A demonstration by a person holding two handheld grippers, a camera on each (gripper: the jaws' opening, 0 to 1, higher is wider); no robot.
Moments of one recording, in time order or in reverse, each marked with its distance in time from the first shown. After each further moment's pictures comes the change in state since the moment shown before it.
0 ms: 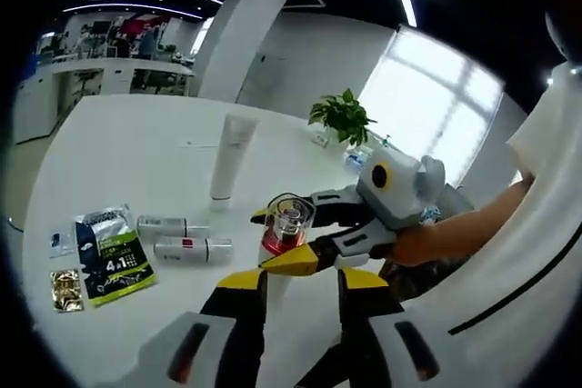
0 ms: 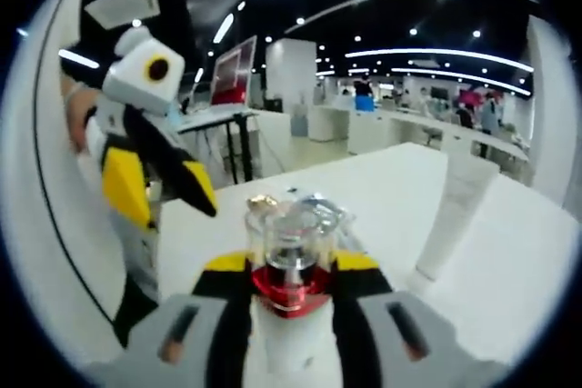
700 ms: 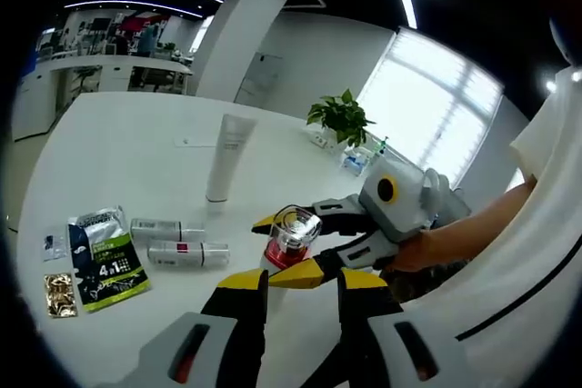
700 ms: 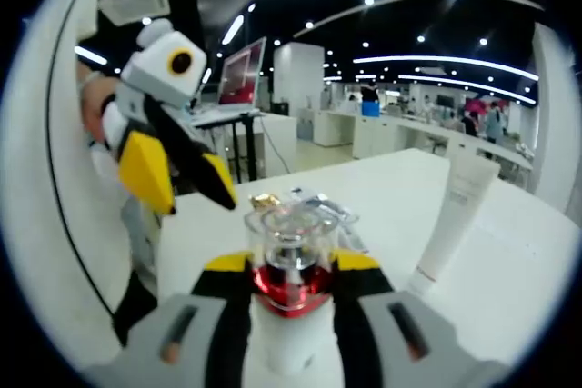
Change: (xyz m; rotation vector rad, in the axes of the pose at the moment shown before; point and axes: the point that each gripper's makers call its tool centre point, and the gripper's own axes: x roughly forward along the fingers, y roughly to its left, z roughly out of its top) left arm 0.011 0.000 0.005 -0.003 0.000 -0.023; right arm -0.006 -0.001 -0.008 -0.011 -0.029 0.015
